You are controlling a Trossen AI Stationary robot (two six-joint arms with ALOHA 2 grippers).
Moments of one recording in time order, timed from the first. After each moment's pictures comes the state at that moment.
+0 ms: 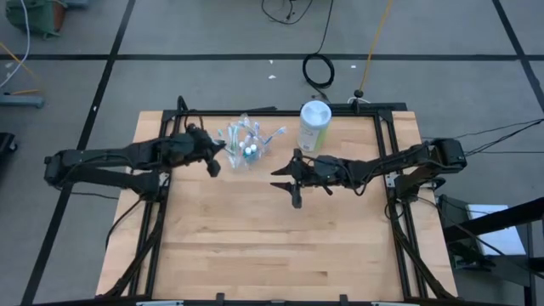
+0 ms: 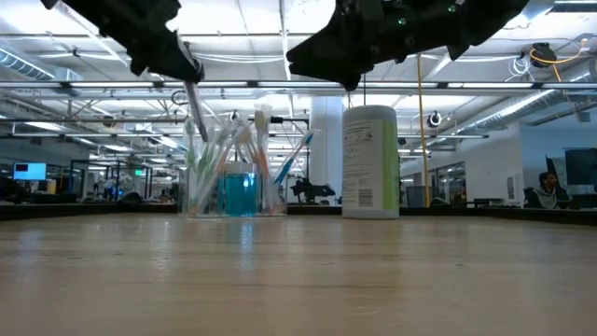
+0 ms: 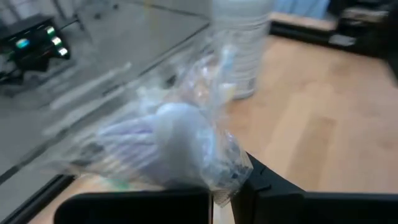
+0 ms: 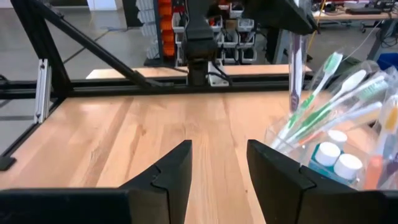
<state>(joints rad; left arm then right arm) 0.12 0.85 0.71 -0.33 -0.39 -0.16 0.03 1.53 0.83 0.52 0.05 0.04</state>
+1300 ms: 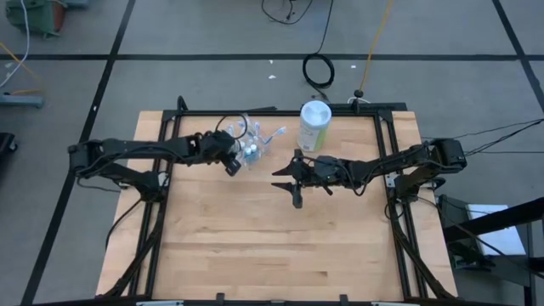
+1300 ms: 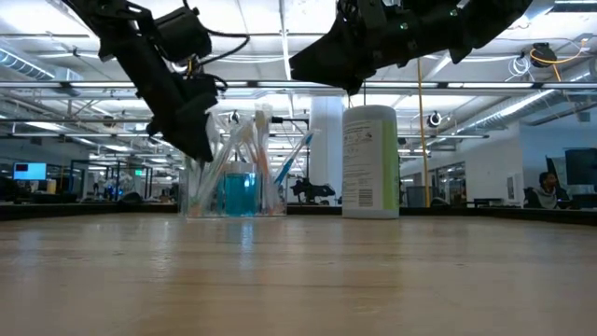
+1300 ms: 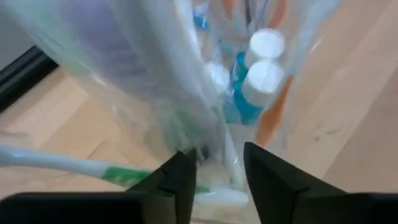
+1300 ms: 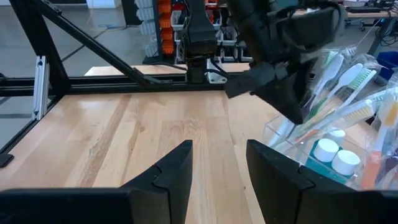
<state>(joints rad) 0.31 1.28 0.71 -0.33 -0.26 -0.30 0.03 1.53 0.81 0.52 0.05 0.04</state>
